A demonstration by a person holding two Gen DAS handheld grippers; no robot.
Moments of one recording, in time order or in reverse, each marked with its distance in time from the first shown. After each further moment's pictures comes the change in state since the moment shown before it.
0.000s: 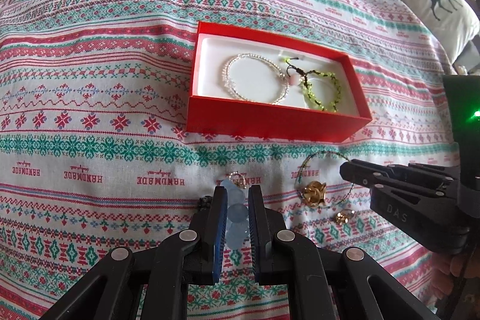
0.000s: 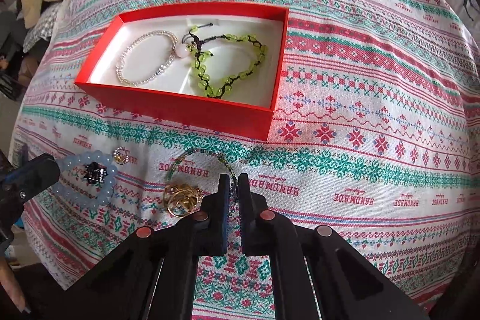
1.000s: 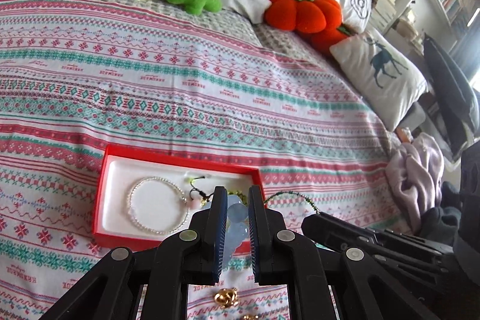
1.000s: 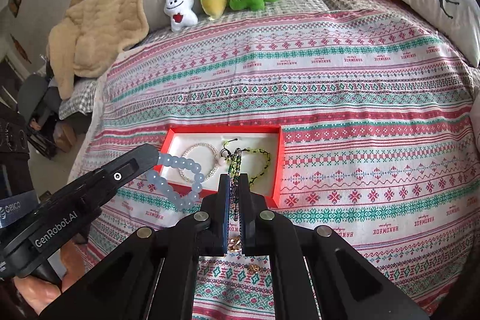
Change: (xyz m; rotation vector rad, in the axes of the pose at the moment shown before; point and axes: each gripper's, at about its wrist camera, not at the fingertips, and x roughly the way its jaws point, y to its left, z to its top) left arm -0.015 -0.043 0.072 -0.030 -0.247 -0.239; right arm -0.093 -0.020 0.029 0.137 -0.278 0.152
